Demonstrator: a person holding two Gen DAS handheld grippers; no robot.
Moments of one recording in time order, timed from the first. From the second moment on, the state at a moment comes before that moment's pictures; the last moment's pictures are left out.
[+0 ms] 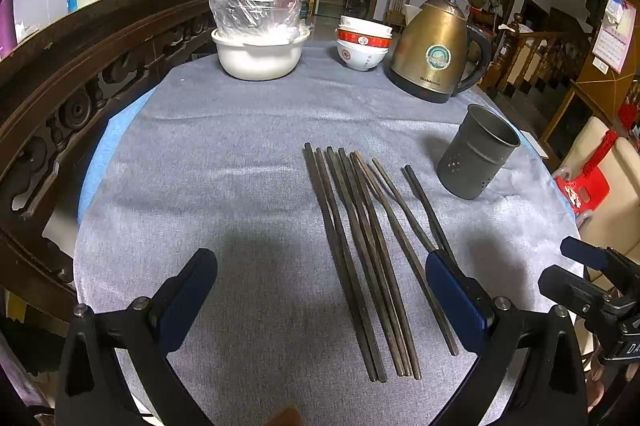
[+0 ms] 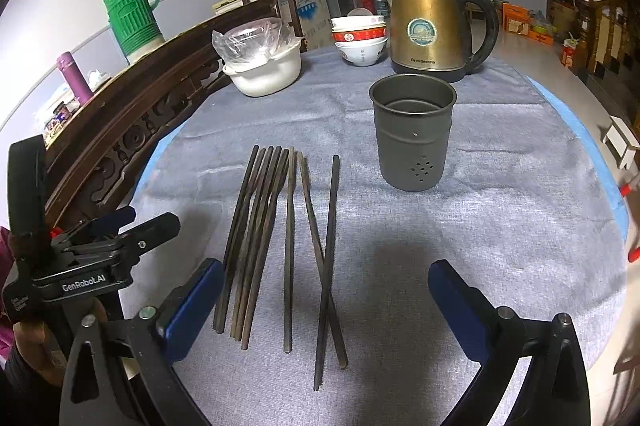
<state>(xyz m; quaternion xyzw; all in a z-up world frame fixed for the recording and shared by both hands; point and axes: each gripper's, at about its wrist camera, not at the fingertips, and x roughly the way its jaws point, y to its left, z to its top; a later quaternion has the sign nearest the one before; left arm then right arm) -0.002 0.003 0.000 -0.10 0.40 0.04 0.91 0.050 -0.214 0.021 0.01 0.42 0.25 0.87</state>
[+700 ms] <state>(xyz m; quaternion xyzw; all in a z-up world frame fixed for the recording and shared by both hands) -0.002 0.001 -0.001 -0.10 0.40 0.04 0.91 0.052 -0.211 0.021 0.00 0.42 0.25 0.87</state>
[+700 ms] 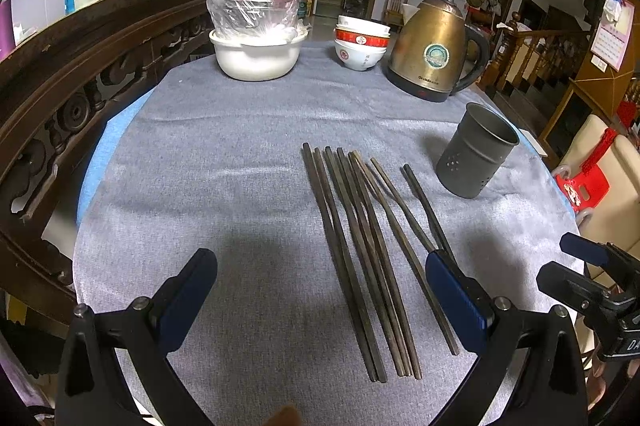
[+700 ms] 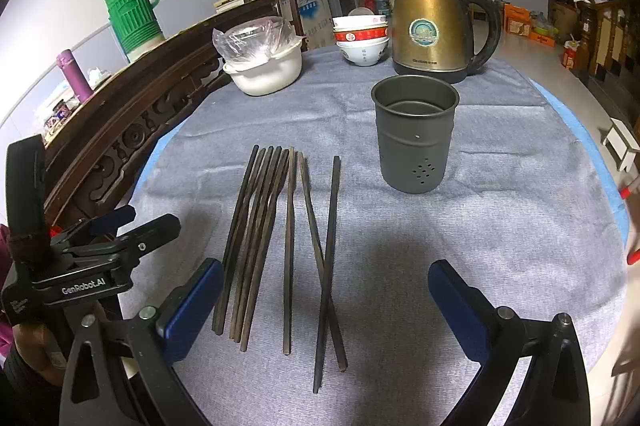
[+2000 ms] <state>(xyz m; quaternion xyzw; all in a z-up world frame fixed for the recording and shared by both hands) -0.004 0.001 -0.003 -0.09 0.41 0.02 0.90 0.051 -0.207 0.024 0.00 0.42 0.25 0.87</state>
